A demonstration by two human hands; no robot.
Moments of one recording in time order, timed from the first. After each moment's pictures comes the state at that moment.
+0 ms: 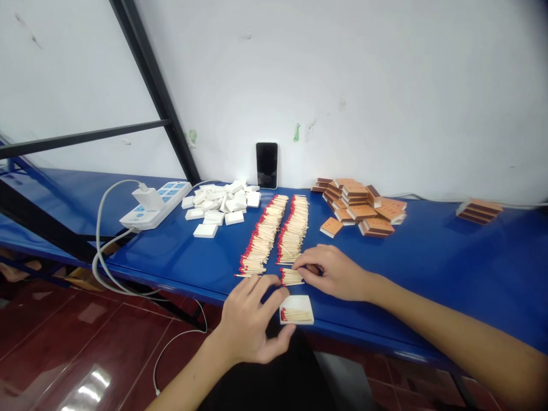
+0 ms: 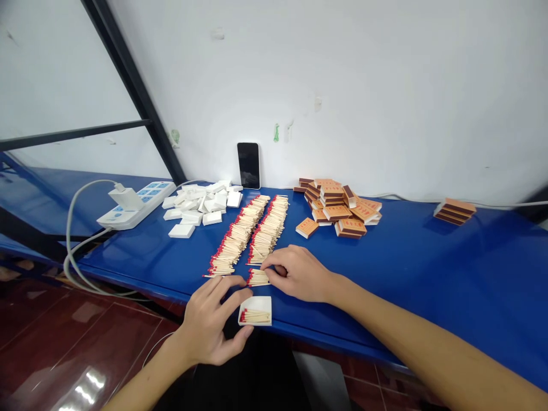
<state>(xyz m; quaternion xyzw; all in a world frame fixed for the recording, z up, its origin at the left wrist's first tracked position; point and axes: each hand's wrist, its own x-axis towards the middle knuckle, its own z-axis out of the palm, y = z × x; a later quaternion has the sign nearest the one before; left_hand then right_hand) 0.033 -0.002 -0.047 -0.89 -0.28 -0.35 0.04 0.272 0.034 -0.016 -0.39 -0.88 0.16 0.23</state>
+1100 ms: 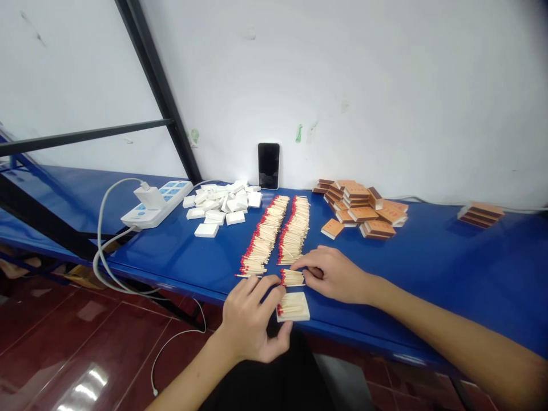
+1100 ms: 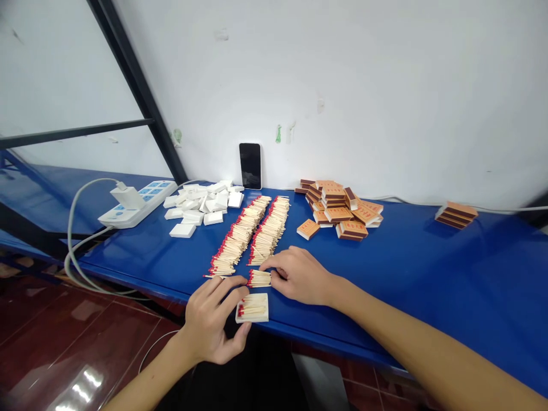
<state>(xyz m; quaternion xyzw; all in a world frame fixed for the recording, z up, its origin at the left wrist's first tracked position) 0.037 -0.001 -0.053 -0.87 -0.29 -0.38 0.06 0.271 0.034 -0.017 -0.41 -0.87 0.16 0.21</state>
